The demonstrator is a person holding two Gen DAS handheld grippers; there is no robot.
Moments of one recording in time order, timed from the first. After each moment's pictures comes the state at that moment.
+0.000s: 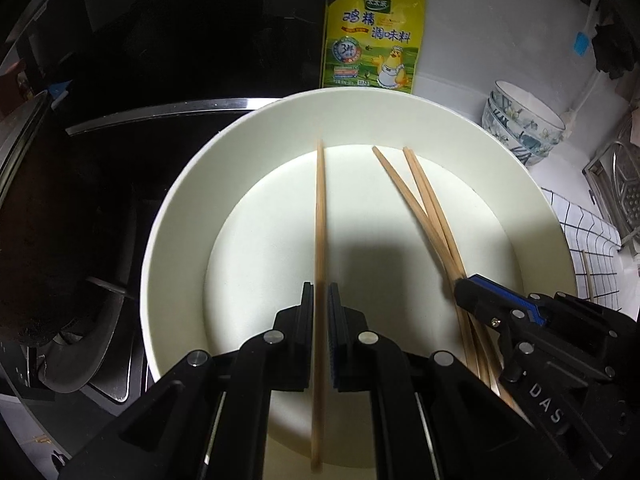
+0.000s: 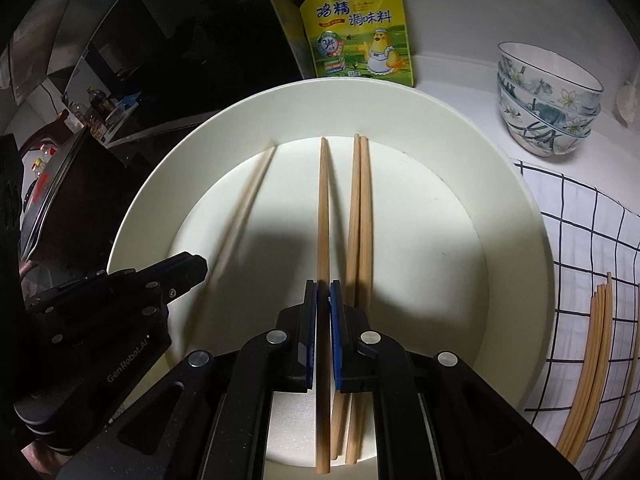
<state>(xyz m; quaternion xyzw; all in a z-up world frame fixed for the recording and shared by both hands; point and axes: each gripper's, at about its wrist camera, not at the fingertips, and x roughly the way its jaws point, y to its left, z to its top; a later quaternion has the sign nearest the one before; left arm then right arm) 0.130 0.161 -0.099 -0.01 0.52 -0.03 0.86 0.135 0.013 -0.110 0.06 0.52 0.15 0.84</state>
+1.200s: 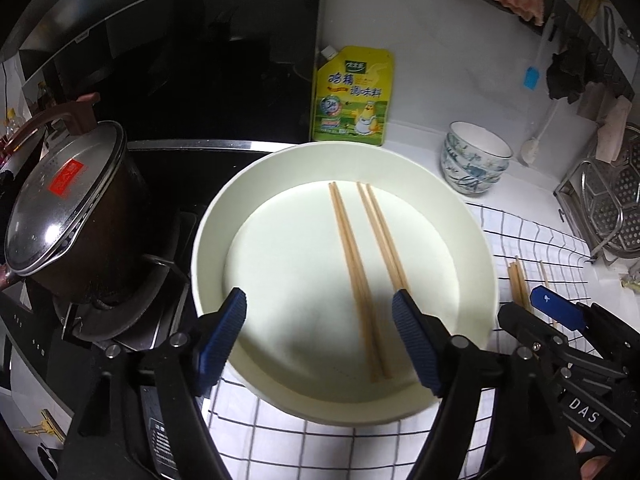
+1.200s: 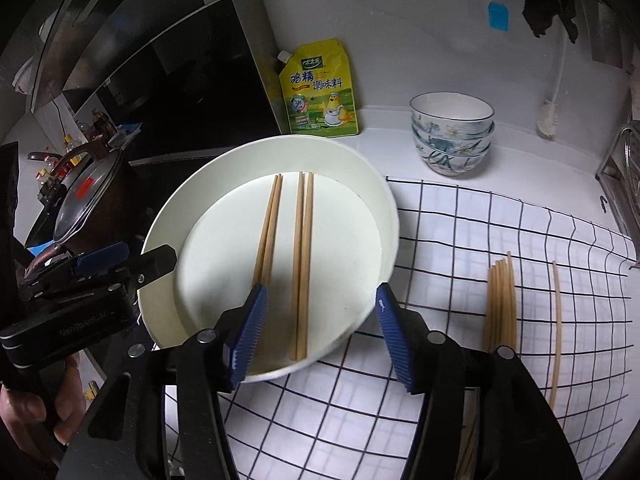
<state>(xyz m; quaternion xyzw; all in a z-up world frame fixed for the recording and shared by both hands) 0.060 0.138 -0.025 -0.02 0.46 -0.03 0.89 0.047 -0.052 -0.038 0.05 0.46 0.12 0.88</state>
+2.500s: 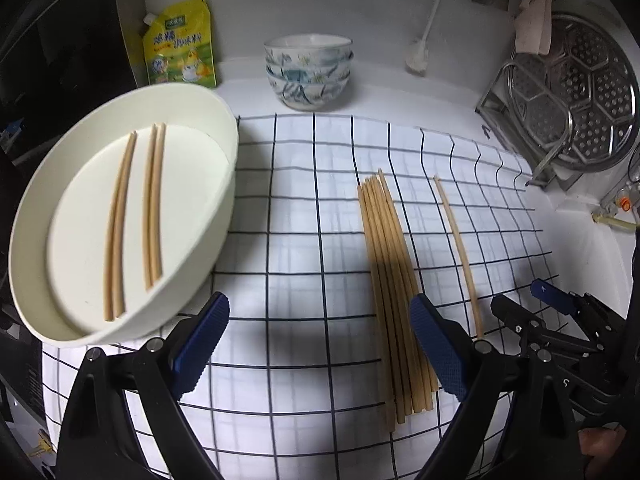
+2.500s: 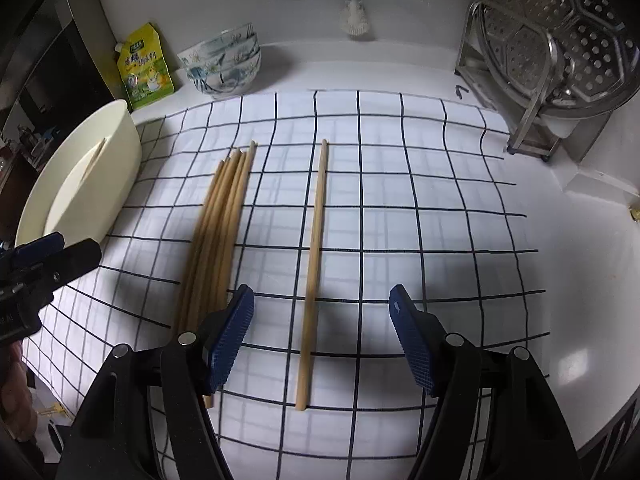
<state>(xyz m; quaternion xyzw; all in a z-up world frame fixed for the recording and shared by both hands) 0.022 -0.075 -0.090 0.01 0.50 -0.11 0.86 -0.015 -0.282 -0.122 0.05 0.51 -0.01 0.86</state>
